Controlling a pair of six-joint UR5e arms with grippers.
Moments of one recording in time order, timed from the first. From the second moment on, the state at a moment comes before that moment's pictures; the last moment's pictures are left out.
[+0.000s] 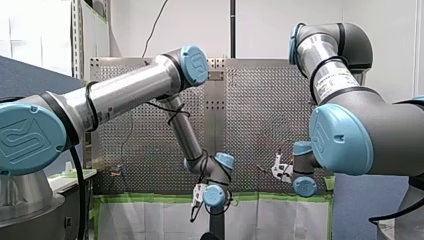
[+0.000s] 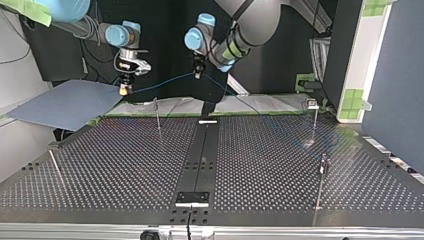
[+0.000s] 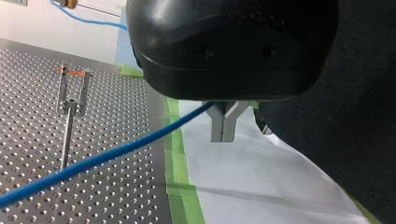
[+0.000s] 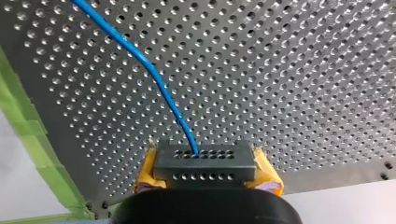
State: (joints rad) left arm -0.76 -2.69 -1.51 -2.48 -2.04 -1.64; right arm 1.79 -0.68 1.97 -1.33 1.62 1.72
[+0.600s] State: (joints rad) left arm -0.82 -2.70 -1.35 -2.48 -2.12 -1.68; right arm 1.78 -0.68 1.97 -1.26 1.61 1.62
